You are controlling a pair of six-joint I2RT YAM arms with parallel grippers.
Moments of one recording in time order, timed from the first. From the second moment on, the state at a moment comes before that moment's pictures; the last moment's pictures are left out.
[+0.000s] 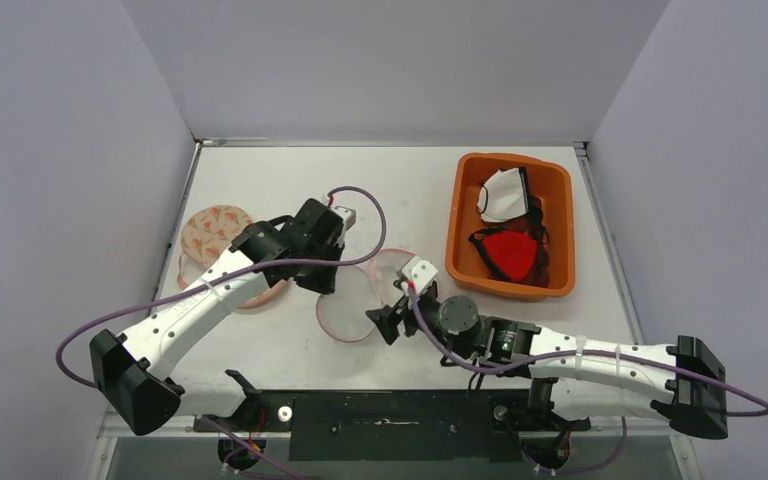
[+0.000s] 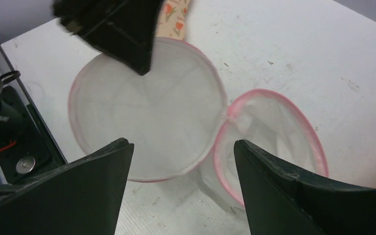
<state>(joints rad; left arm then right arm) -0.74 1.28 1.26 -1.06 -0.08 -0.37 1.17 1.00 0.63 0.17 0.28 0.13</state>
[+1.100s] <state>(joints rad) -0.64 1.38 1.28 -1.07 0.12 -0.41 1.60 1.58 0.93 0.32 0.88 -0.34</state>
